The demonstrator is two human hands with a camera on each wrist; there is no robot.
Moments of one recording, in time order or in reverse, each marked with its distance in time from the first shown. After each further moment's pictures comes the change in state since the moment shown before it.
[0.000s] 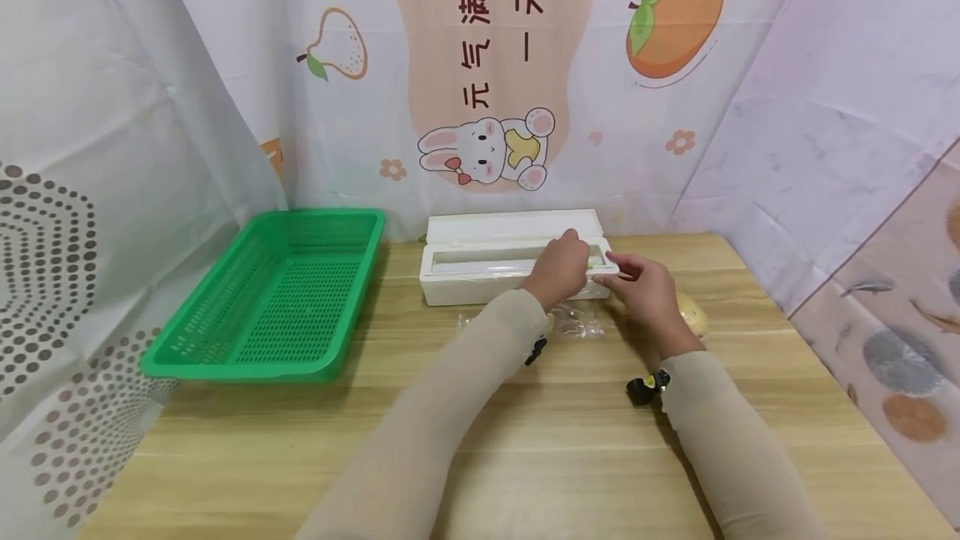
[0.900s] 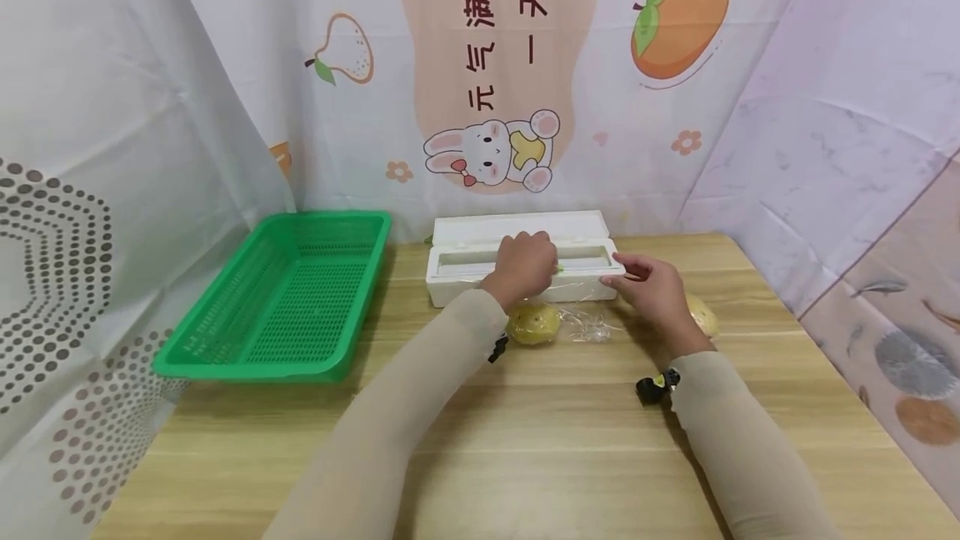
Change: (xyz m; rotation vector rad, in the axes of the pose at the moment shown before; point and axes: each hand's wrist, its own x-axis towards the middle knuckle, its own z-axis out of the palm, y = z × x) left_hand -0.030 -0.052 -0.019 0.106 -0.056 -0.049; right_hand 0.004 0.005 -0.003 0.004 -0.006 -0.018
